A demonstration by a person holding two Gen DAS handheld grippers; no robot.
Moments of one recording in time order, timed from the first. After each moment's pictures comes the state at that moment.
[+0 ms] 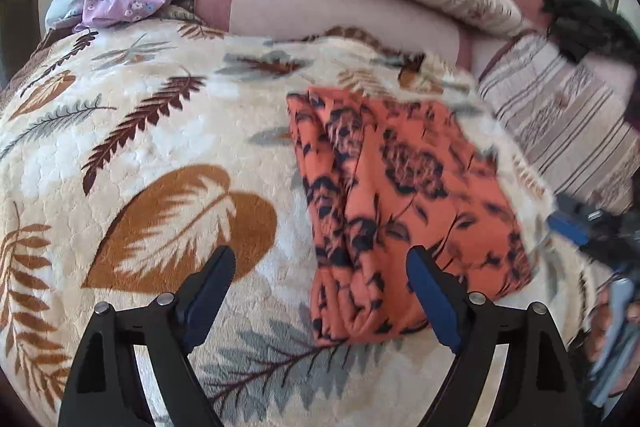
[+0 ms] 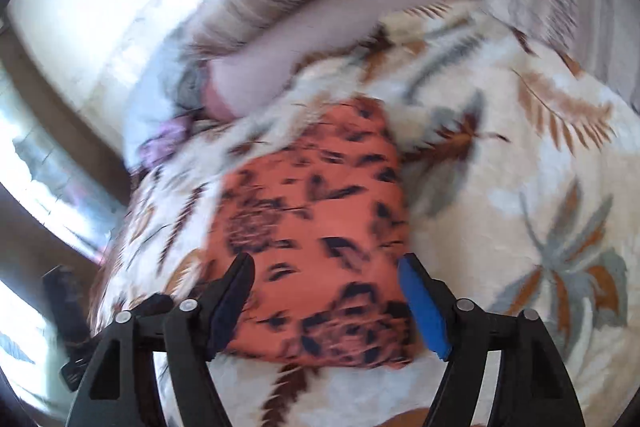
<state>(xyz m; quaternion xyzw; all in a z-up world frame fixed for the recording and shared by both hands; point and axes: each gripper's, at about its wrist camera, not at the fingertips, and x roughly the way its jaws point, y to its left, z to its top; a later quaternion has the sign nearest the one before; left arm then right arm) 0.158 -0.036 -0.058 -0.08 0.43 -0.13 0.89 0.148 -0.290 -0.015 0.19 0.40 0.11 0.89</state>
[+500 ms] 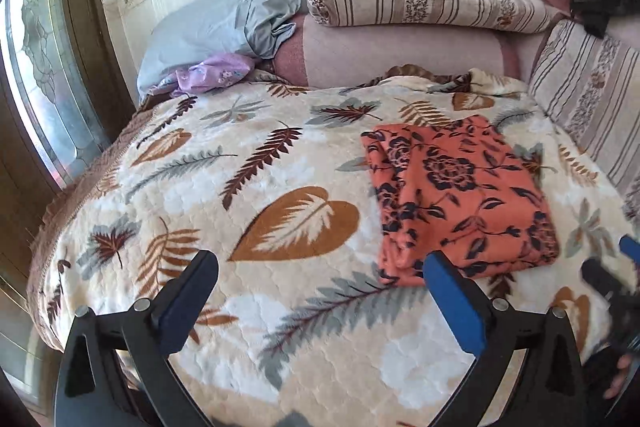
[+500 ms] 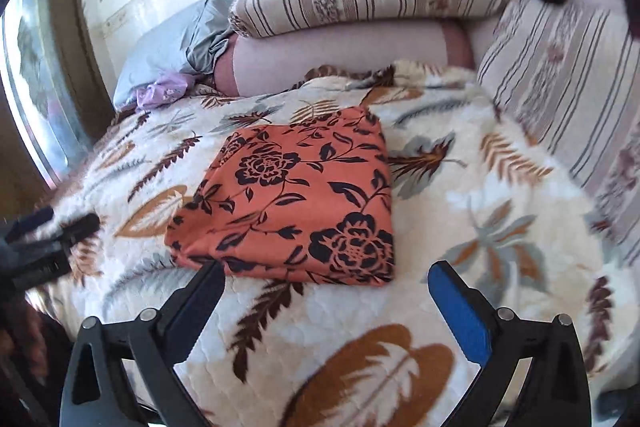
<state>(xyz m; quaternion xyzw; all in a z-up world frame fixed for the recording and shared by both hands) 0.057 -0.021 0.019 0.01 0.36 0.02 0.93 0.042 -0.237 0.012 0.01 0.36 0.03 0.93</state>
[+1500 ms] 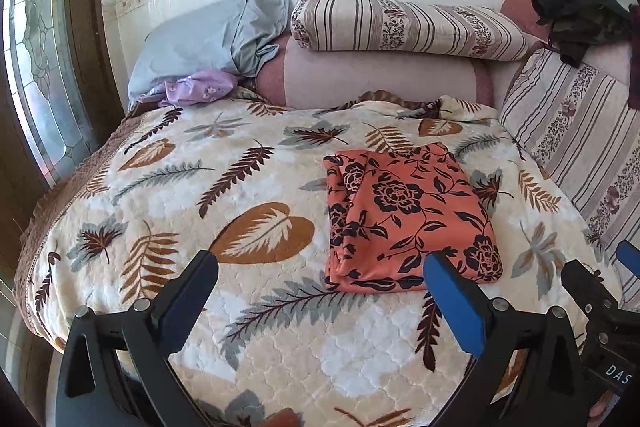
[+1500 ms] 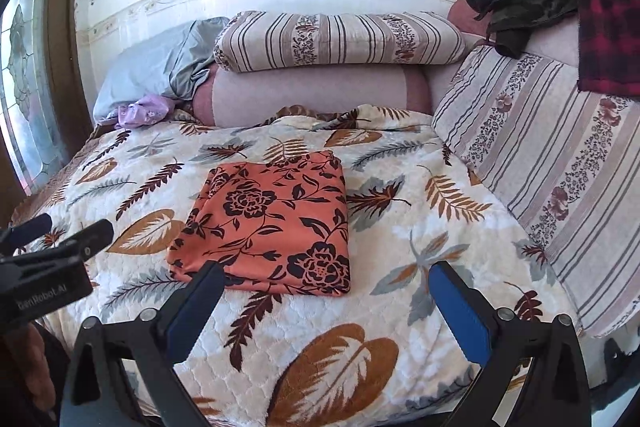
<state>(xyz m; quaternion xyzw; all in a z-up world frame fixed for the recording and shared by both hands) 0.033 -0.051 0.053 -0.02 0.34 0.00 0.94 0.007 -0.236 0.080 -0.02 0.32 -0.03 0.95</state>
